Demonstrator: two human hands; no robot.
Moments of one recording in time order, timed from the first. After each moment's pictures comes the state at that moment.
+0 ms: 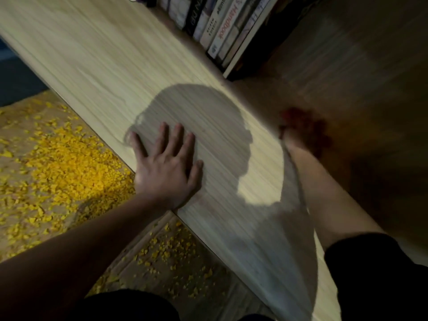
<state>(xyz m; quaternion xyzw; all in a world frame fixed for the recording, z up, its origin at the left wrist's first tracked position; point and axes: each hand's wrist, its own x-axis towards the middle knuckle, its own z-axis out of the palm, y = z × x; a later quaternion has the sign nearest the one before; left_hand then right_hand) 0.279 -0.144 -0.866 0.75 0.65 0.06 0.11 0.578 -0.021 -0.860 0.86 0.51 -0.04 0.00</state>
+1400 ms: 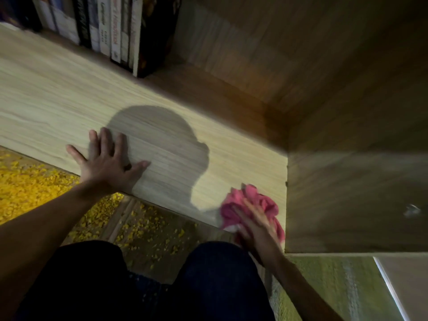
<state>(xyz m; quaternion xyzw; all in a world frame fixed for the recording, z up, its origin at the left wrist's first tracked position) 0.266 -0.140 -0.856 0.79 0.59 -0.03 0.15 0.534 -0.394 -0.846 0.79 0.56 -0.21 -0.14</state>
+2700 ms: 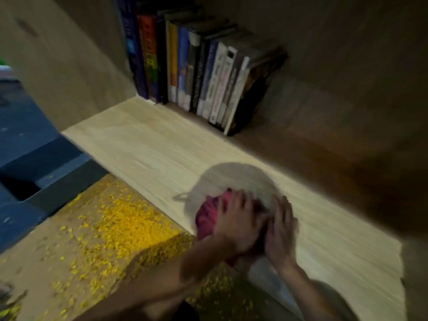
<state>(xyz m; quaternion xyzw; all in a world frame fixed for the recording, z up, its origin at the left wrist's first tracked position) 0.336 -0.168 -0.822 0.81 0.51 0.02 0.28 0.463 -0.204 -0.872 0.78 0.53 -0.14 -0.31</state>
